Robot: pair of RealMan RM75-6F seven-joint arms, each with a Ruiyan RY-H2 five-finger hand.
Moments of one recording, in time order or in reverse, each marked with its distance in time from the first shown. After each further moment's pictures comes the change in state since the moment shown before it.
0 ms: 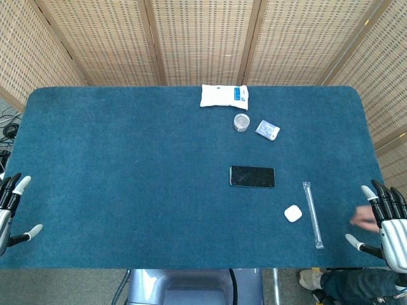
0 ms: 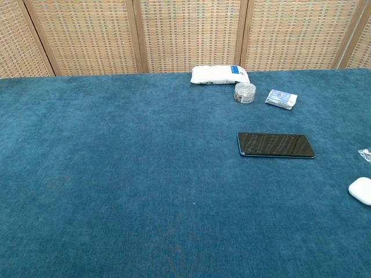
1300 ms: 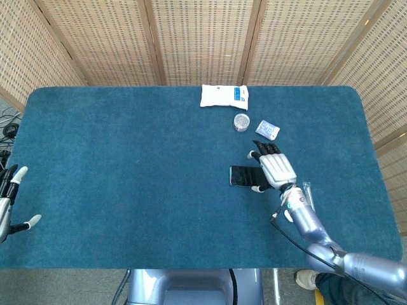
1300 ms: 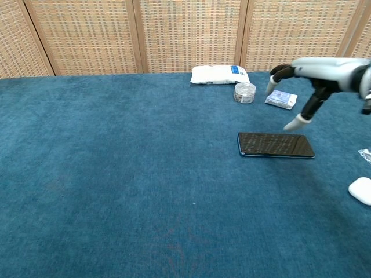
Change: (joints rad) left arm -0.049 -0.010 -0.056 0.004 -0.130 -0.102 0.019; right arm 0.742 -0.390 0.240 0.087 0.835 -0.744 -0.530
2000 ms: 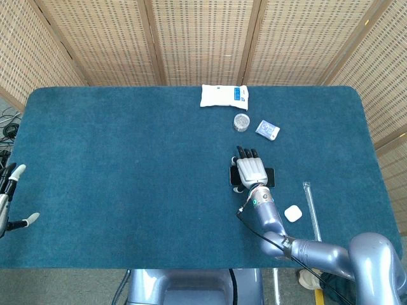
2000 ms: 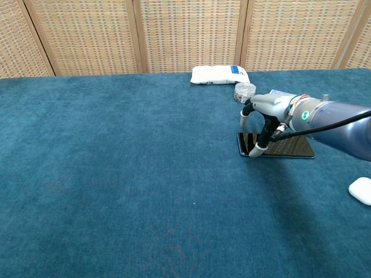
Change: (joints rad) left arm -0.021 0.017 -0.008 0.014 -0.048 -0.057 -0.046; right arm 0.184 -0.318 -0.028 0.275 0.306 0.075 -0.232
